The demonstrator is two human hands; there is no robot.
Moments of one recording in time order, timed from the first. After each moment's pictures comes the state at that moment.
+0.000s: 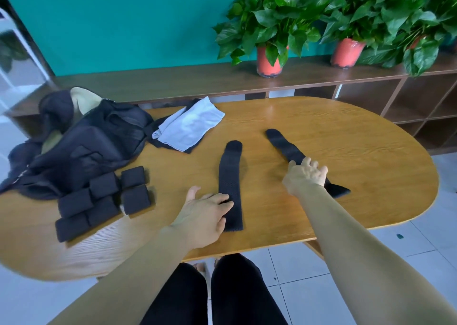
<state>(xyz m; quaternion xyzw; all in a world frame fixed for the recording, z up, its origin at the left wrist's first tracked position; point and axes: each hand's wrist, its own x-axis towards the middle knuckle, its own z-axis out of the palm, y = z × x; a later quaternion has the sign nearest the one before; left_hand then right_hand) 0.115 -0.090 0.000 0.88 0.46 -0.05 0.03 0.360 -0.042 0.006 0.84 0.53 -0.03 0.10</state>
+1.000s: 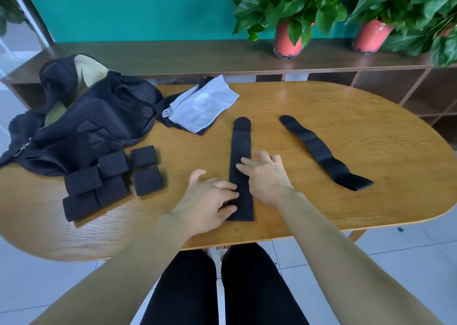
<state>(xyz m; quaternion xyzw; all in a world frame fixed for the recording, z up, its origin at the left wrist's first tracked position) 0.080 -0.080 -0.022 0.90 0.43 0.10 0.06 0.262 -0.053 -0.009 0.60 0.80 0.02 0.00</state>
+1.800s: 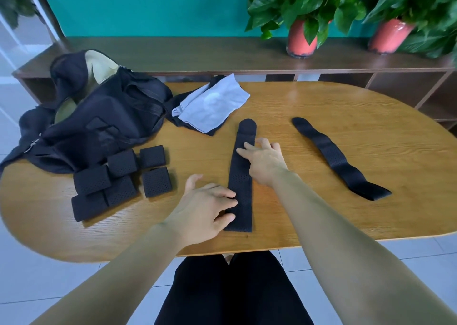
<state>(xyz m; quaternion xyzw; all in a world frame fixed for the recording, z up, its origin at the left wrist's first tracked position) 0.052 -0.081 -0.027 0.90 0.43 0.11 0.05 0.242 -0.003 0.002 0.62 0.78 -0.03 0.04</state>
